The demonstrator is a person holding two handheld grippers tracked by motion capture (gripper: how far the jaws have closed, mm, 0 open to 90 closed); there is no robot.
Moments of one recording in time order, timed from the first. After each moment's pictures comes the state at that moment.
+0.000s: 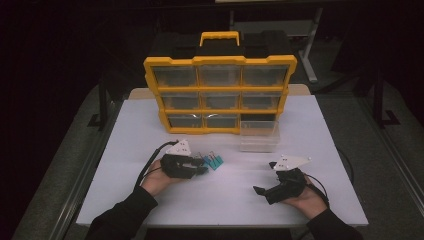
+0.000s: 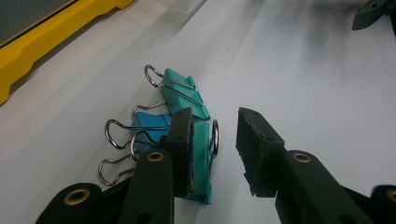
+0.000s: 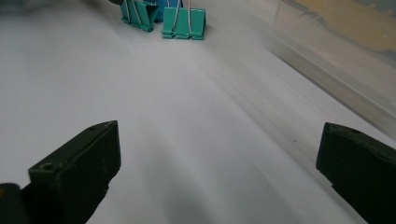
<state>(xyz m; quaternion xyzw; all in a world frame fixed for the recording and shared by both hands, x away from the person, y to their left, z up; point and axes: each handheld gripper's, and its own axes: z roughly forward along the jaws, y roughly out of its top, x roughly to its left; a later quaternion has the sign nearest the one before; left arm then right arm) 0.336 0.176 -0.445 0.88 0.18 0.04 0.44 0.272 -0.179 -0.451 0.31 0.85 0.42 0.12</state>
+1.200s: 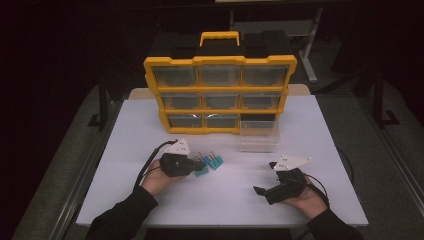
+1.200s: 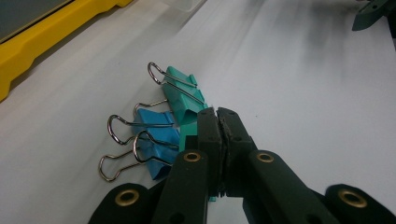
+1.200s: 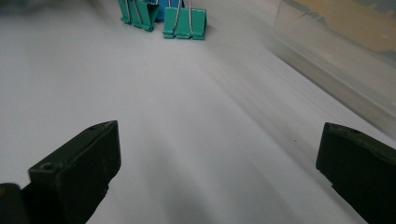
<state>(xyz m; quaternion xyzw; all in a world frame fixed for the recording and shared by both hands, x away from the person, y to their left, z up) 0.338 0.179 -0.445 0.88 0.18 0.04 0.44 0.272 -0.179 -0.450 0.31 0.85 0.42 0.12</state>
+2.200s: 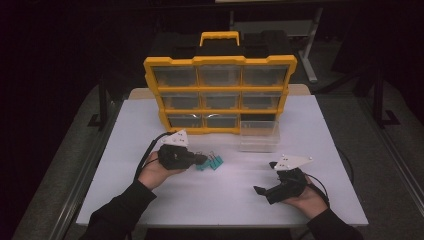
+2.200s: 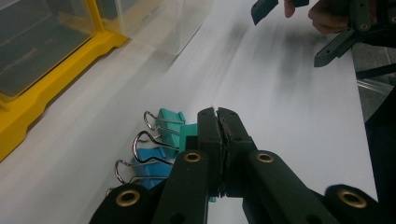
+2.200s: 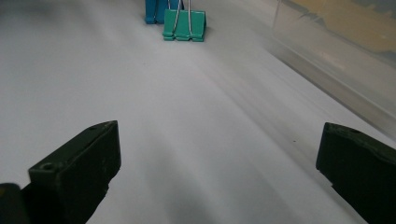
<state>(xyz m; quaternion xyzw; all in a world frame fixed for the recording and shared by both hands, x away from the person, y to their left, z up) 0.340 0.175 -0.406 0.88 0.16 0.03 0.46 0.272 -0.180 -0.450 0.31 0.84 0.42 0.12</state>
